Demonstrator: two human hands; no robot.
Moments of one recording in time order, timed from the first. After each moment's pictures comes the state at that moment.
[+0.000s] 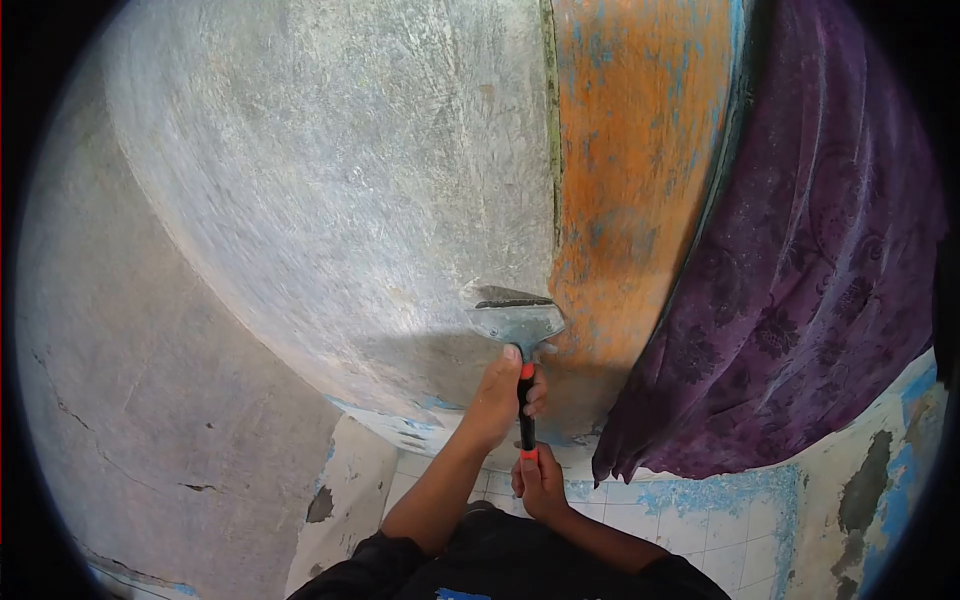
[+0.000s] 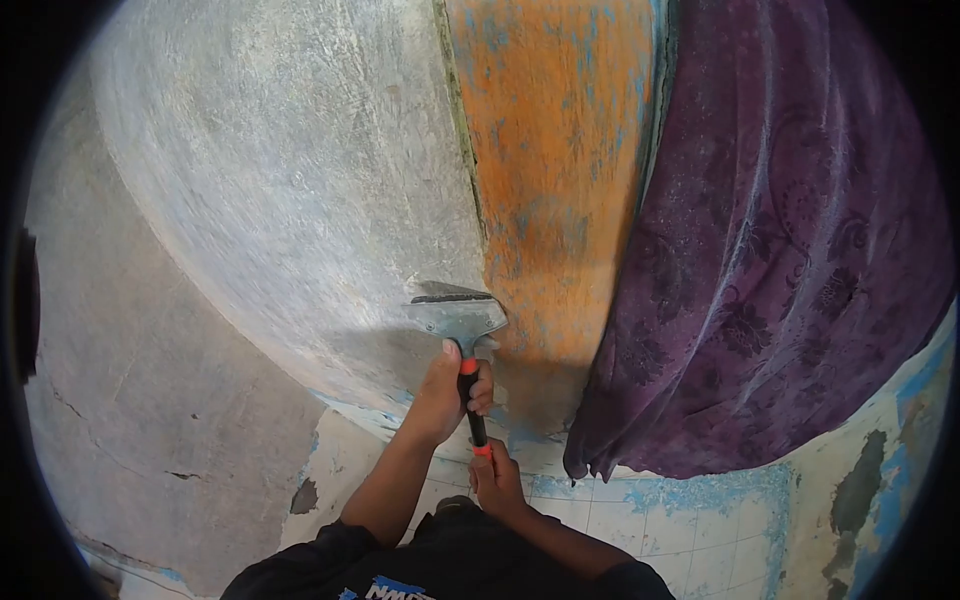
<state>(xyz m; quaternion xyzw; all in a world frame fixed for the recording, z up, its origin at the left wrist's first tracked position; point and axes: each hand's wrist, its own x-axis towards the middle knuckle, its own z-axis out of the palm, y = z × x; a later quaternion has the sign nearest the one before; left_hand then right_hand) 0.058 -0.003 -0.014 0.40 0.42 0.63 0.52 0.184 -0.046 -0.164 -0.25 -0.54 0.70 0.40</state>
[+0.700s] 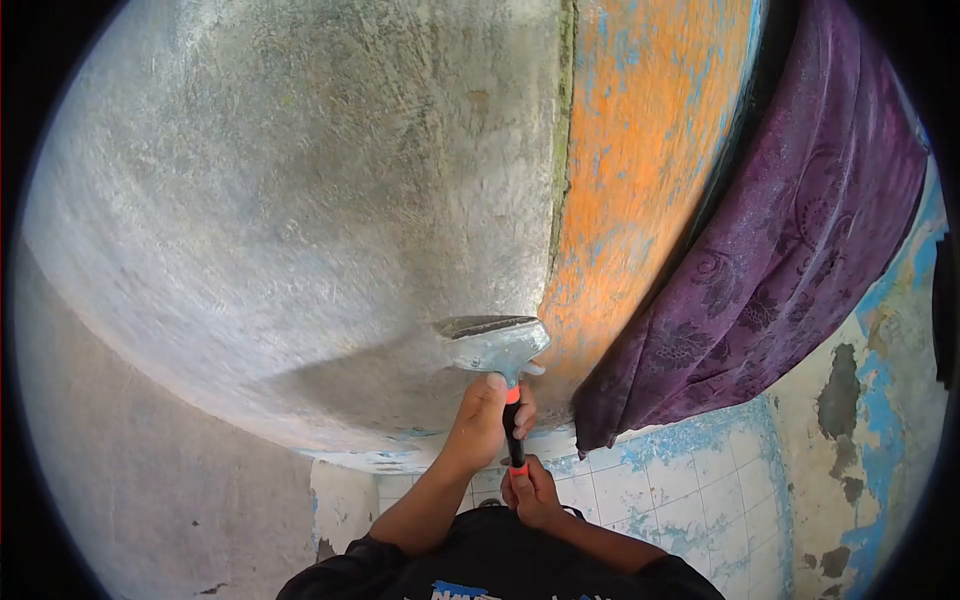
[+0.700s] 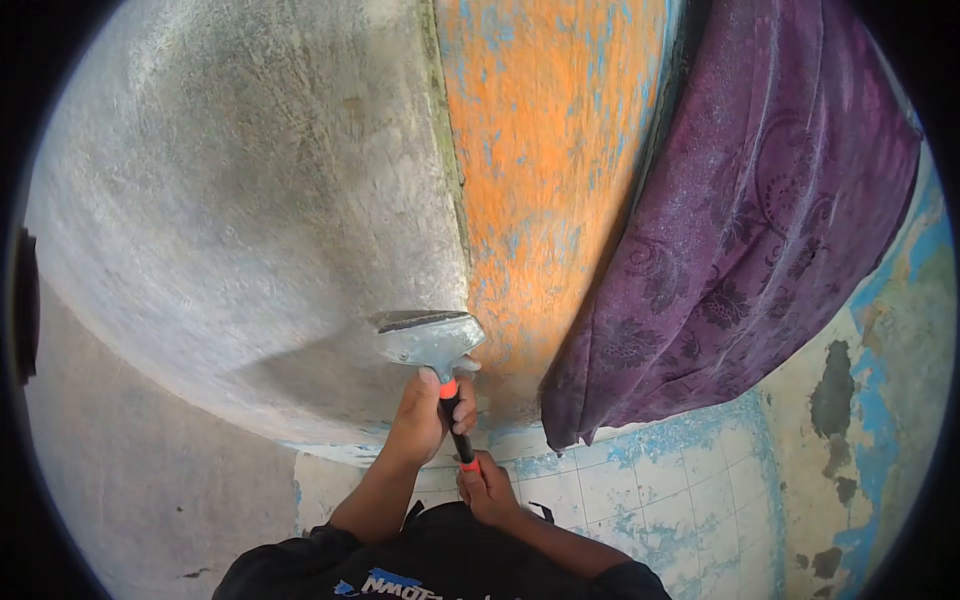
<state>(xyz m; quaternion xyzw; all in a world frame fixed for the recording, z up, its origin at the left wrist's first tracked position) 0.021 0.009 -0.010 0.46 0.28 0.57 0.61 0.149 -0.059 -0.145 -0.28 -0.54 0.64 0.46</state>
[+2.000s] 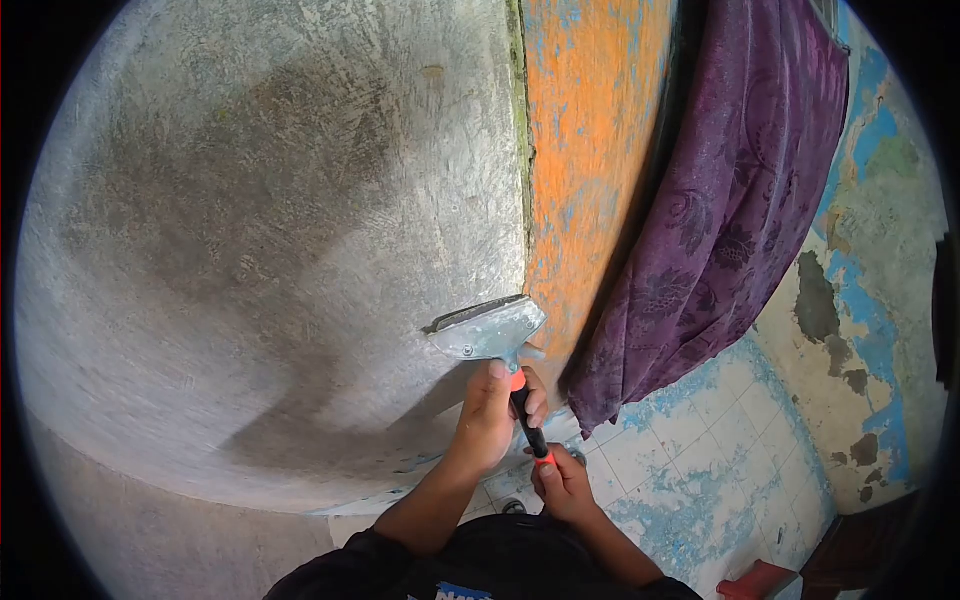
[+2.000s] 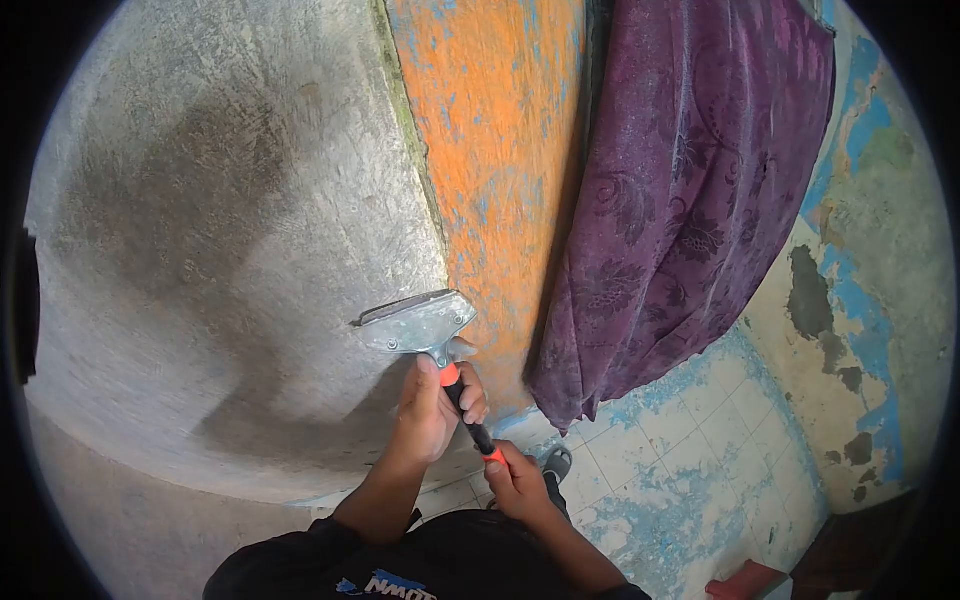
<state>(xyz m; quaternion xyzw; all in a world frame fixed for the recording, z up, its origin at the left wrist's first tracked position) 0.010 0.029 -0.001 0.46 0.20 0.52 0.69 0.132 -0.069 -0.140 -0.44 -0.54 0.48 0.53</state>
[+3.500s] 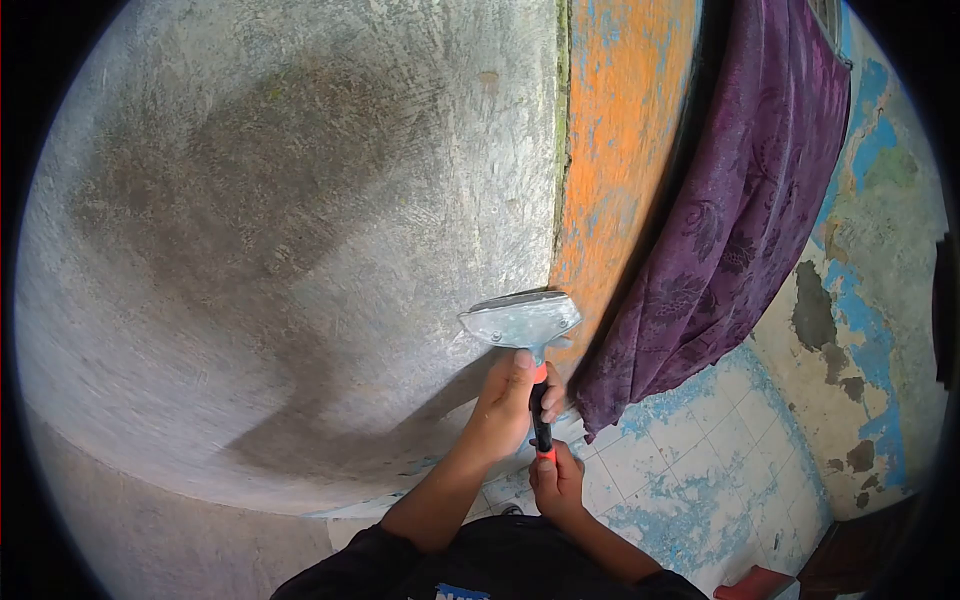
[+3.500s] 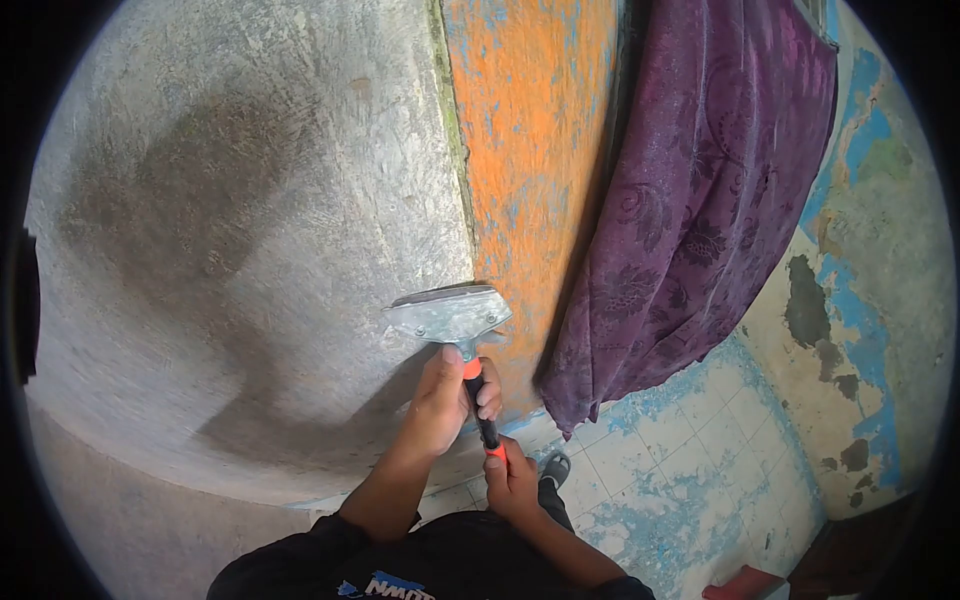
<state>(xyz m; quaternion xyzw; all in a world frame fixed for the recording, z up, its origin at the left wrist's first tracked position) 0.001 0.040 0.004 0.53 0.17 0.46 0.69 0.098 -0.064 -0.140 -0.49 -0.52 0.37 0.59</state>
